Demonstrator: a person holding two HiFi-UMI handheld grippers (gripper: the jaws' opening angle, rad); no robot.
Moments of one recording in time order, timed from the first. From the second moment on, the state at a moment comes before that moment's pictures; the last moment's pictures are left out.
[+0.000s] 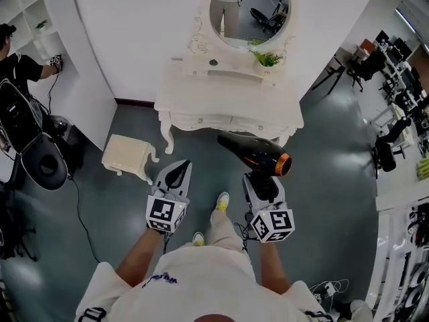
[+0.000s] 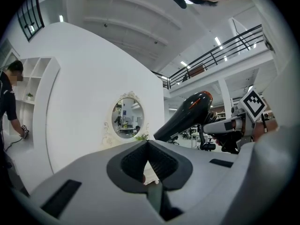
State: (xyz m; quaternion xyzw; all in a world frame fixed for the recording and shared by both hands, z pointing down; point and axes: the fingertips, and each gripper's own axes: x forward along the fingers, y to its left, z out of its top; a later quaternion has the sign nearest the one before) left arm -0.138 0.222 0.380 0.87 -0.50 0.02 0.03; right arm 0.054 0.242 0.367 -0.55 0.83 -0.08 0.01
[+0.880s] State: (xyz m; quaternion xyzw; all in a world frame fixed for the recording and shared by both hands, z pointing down) left arm -0.073 0.029 0.381 0.86 -0.51 0.04 0.03; right arm 0.113 0.043 0.365 -0.53 0.84 -0.10 0.02
